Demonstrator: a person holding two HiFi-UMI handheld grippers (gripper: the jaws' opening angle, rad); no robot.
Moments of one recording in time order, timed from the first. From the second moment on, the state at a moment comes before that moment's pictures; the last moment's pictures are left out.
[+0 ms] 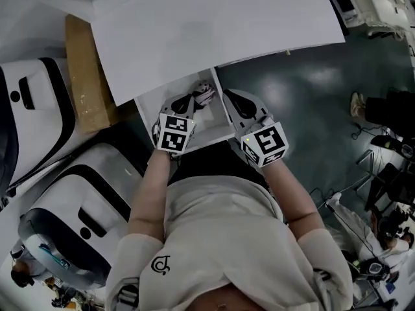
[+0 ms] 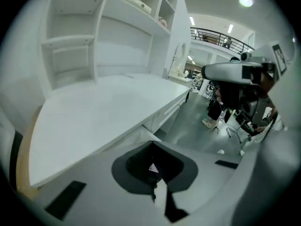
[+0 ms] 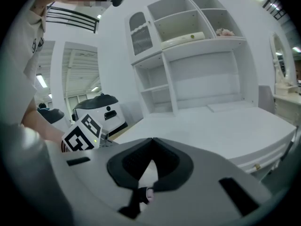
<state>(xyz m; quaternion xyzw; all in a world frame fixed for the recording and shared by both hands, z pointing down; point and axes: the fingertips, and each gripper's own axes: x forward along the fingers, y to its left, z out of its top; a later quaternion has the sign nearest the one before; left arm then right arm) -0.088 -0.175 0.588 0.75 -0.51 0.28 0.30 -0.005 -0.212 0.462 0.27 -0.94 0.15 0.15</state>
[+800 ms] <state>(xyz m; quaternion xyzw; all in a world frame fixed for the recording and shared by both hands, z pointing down) -0.176 -0.139 0.312 0.73 -0.67 0.06 0.13 -0.046 -0.186 0.323 0.18 -0.98 0.06 0.07</state>
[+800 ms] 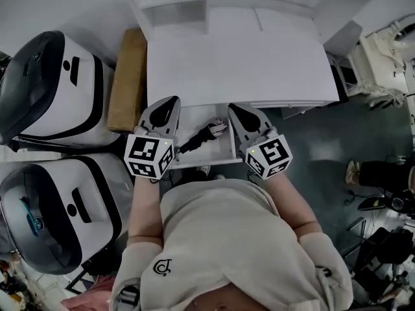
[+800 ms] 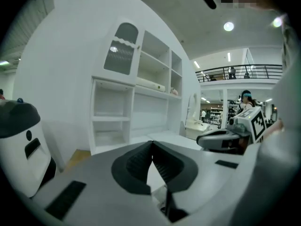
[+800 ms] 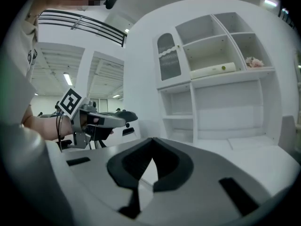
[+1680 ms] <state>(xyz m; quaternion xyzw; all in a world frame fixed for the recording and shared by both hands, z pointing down) -0.197 -0.102 0.255 0.70 -0.71 0.04 0.05 -0.069 -0.169 0.263 0.14 -0.99 -0.03 0.02</state>
